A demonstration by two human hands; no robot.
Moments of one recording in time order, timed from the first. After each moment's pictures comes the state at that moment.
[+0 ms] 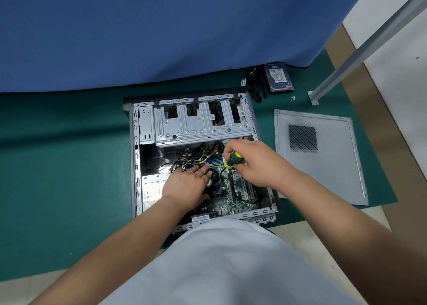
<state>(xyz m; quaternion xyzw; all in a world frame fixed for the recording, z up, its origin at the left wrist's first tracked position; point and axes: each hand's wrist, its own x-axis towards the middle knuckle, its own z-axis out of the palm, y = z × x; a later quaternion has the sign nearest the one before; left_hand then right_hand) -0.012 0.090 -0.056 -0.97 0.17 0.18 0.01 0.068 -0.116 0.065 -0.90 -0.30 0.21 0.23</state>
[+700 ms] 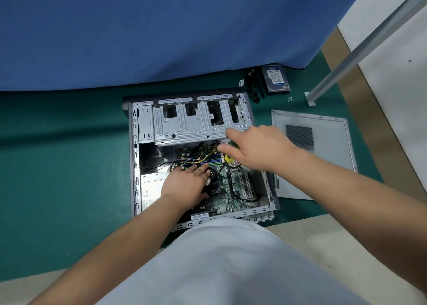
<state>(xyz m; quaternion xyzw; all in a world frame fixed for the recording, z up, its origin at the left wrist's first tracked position) -0.013 0.090 -0.054 -0.97 0.17 0.18 0.02 0.091 -0.104 0.089 -0.92 -0.36 0.09 -0.08</state>
